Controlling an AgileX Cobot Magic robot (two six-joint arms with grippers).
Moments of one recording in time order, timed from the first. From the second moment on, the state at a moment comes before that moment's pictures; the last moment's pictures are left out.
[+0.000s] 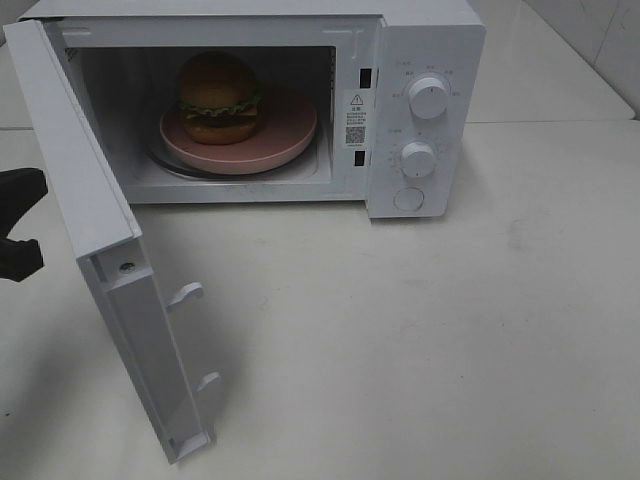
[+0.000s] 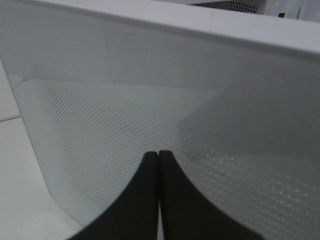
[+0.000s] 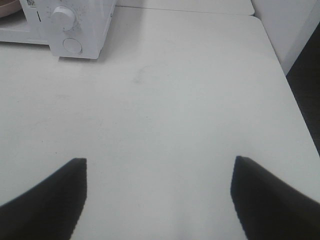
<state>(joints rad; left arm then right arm) -0.16 1.38 -0.21 0.35 -0.94 -0.18 0.06 0.00 -0.51 -0.07 1.04 0.00</state>
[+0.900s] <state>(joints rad) -0.63 1.61 -0.31 -0.26 -1.04 -0.01 0.06 0.00 -0.51 -0.07 1.04 0.00</state>
